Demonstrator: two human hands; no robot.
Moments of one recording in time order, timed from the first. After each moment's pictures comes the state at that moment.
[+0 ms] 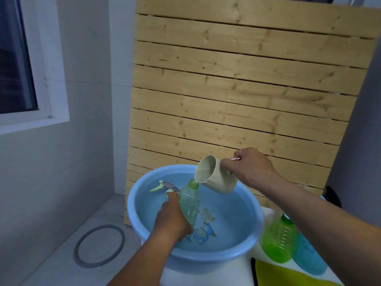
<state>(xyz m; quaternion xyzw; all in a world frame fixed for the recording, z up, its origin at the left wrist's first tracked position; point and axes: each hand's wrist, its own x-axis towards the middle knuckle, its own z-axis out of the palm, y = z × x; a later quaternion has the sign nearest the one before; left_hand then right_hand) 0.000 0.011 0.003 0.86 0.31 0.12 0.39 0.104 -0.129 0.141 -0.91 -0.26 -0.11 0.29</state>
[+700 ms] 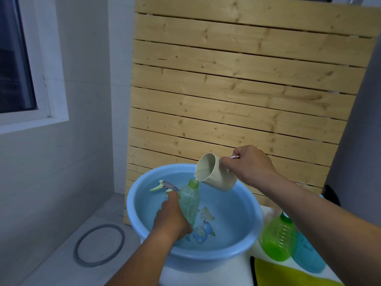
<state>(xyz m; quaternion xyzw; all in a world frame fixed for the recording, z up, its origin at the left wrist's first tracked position) -0.002 0.010 0.003 0.86 0.30 0.11 0.39 0.105 -0.130 0.141 -0.91 -0.27 -0.14 0.28</state>
